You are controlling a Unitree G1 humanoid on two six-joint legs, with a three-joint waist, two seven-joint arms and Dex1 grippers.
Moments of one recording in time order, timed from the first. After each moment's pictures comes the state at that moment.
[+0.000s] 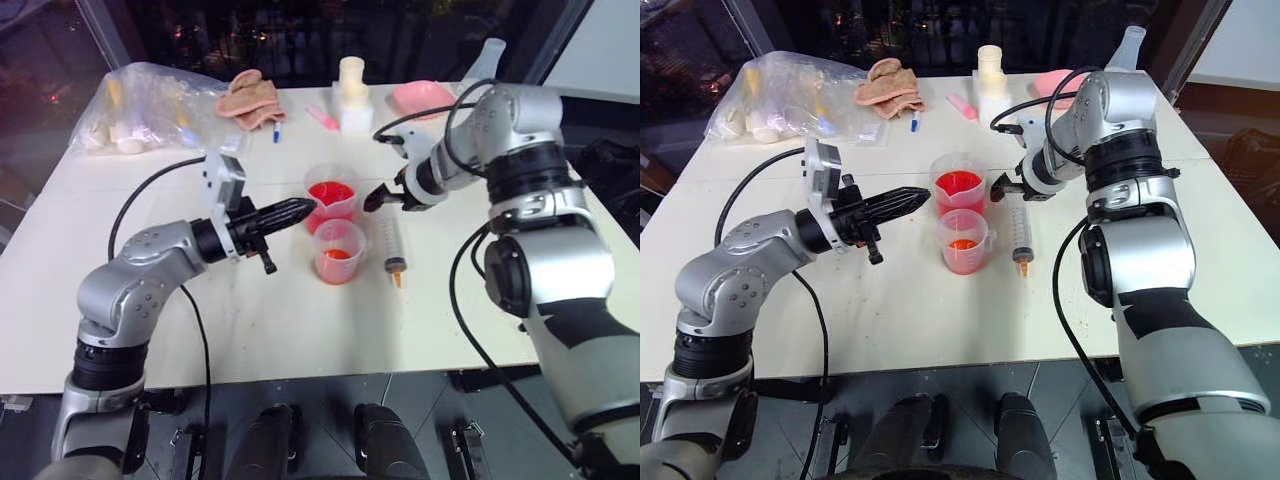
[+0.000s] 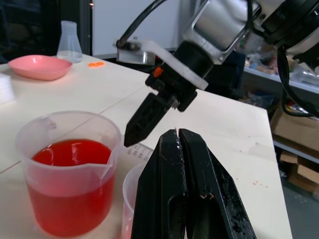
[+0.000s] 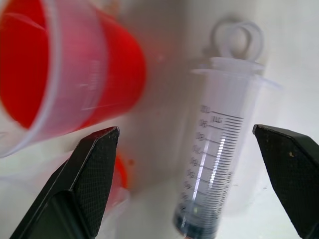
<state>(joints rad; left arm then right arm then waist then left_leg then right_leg) -0.50 0.51 0.07 -0.34 -0.77 0.72 -0.71 -1.46 -0.37 0.00 0.87 0.41 1.57 0.13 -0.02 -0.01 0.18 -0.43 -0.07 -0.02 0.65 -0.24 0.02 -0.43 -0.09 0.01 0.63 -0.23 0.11</state>
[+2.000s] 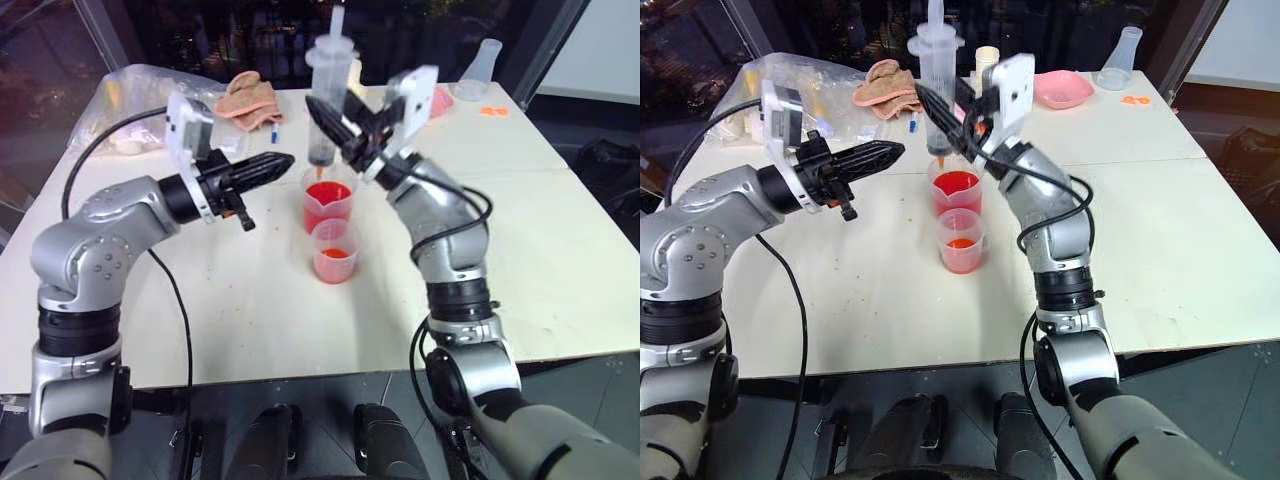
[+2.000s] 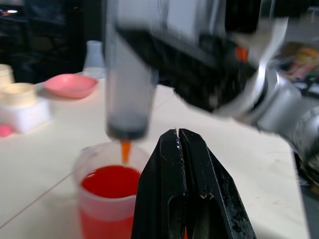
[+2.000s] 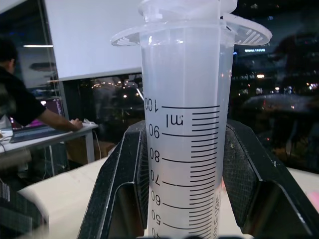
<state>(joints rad) -0.69 0.62 0.14 -0.22 -0.83 0.80 -0.67 -0.84 -0.05 -0.05 0.17 0.33 0.20 0.54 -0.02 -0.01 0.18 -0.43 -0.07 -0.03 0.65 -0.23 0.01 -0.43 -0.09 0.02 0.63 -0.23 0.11</state>
